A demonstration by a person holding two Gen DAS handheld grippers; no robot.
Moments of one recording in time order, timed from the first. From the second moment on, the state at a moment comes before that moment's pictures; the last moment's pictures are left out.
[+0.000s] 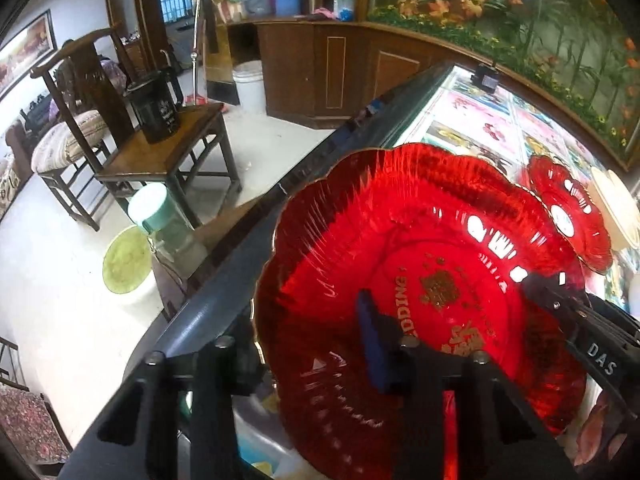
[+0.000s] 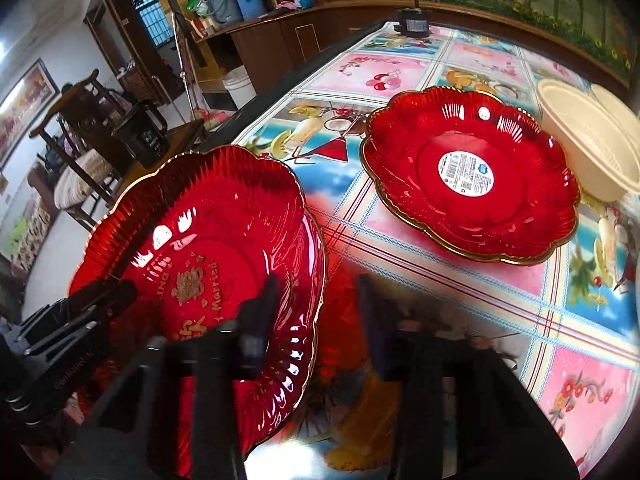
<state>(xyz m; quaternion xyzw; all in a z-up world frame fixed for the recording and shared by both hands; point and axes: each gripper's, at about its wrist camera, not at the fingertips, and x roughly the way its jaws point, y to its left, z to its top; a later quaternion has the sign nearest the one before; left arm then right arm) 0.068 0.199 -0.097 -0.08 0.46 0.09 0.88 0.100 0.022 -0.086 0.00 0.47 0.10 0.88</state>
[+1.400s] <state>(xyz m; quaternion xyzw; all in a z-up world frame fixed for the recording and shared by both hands) 0.023 0.205 -0.089 -0.02 0.45 0.12 0.89 0.069 0.043 -0.087 0.00 0.48 0.18 0.86</state>
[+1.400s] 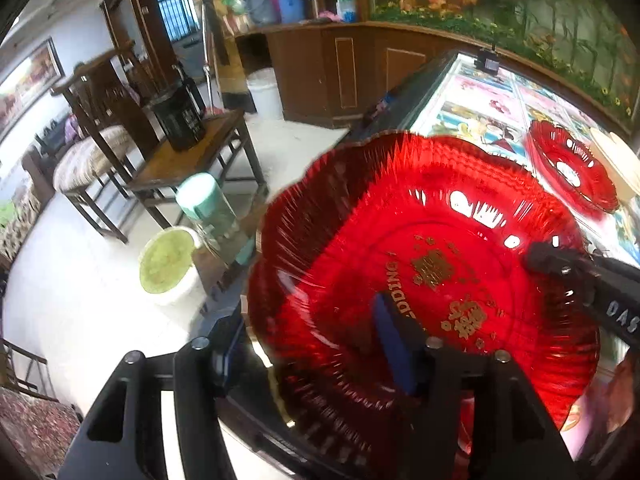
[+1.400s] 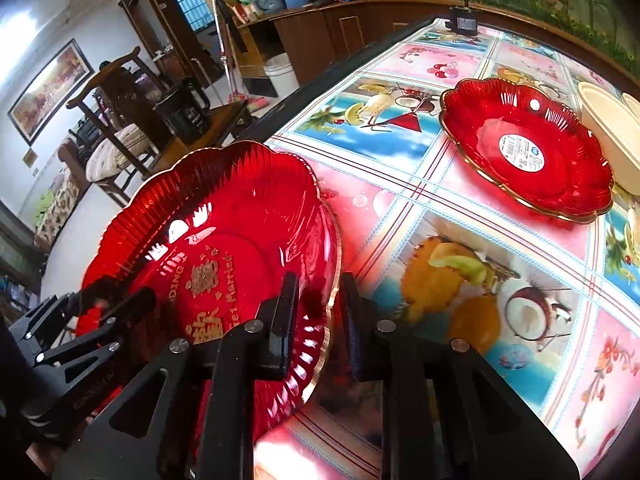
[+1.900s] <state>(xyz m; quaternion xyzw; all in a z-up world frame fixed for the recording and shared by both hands) -0.032 0.206 -0.033 0.03 0.36 0.16 0.92 0.045 -0.096 -0.040 0.13 0.39 0.13 0.90</state>
